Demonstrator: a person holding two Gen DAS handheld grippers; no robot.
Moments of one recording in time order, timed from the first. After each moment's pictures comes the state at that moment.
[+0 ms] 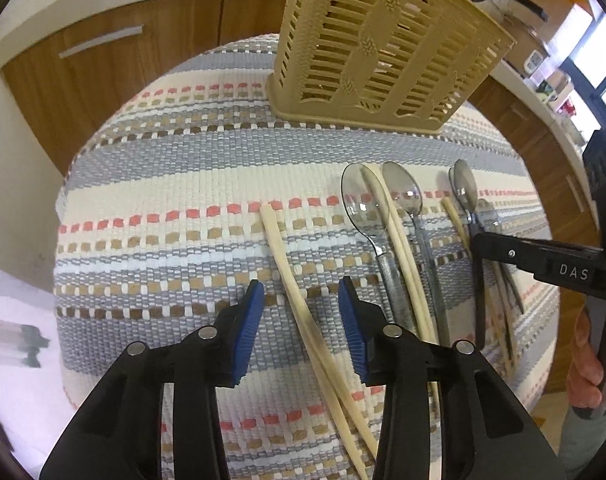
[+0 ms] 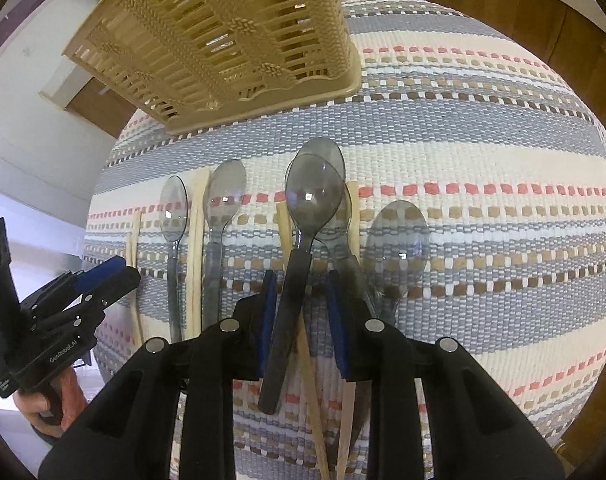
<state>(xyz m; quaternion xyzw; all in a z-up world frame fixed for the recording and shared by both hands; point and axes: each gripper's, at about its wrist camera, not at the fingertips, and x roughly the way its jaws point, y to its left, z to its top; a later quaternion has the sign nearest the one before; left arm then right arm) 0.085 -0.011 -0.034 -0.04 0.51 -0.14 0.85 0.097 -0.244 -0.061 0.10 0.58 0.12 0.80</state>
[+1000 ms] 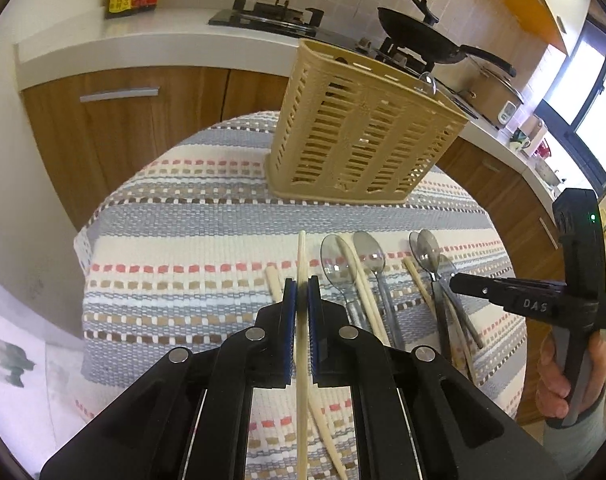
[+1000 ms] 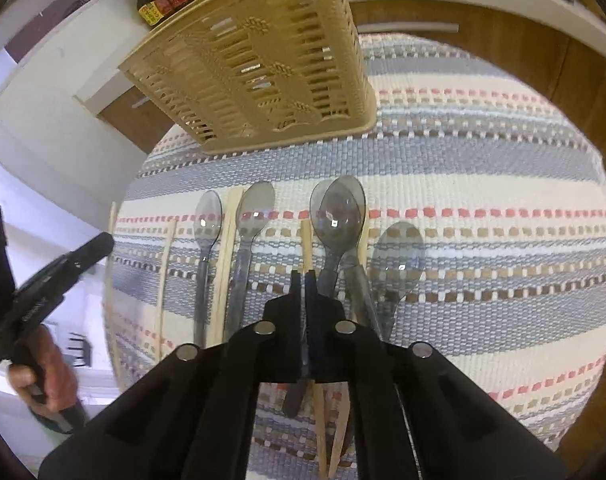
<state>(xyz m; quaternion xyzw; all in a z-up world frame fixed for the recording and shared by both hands) 0.057 0.016 0.012 -0.09 0.41 -0.17 0.89 0.083 -0.256 -0.046 0.10 0.53 0.16 0.83</state>
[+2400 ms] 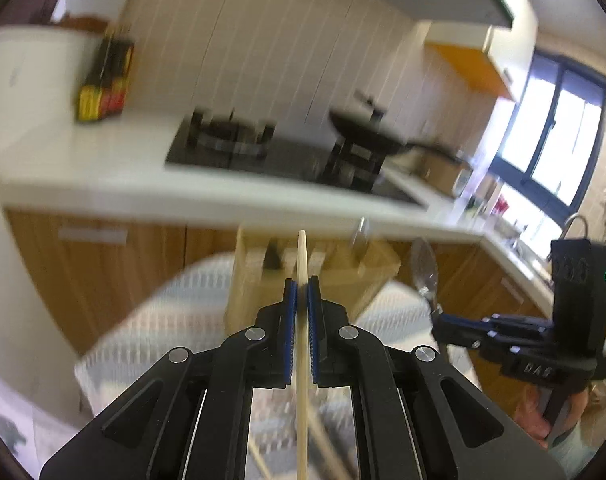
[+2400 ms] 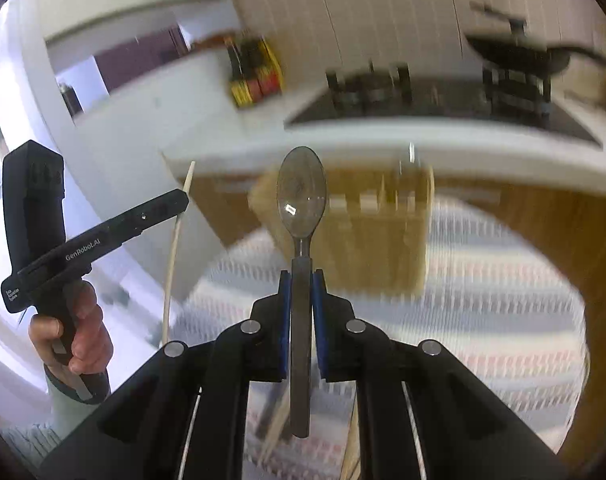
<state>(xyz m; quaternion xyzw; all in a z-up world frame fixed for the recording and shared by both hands) 0.077 0.012 0.140 -0.11 0.24 -0.22 0.94 0.068 -0.233 0.103 0.05 0.33 0.24 0.91</state>
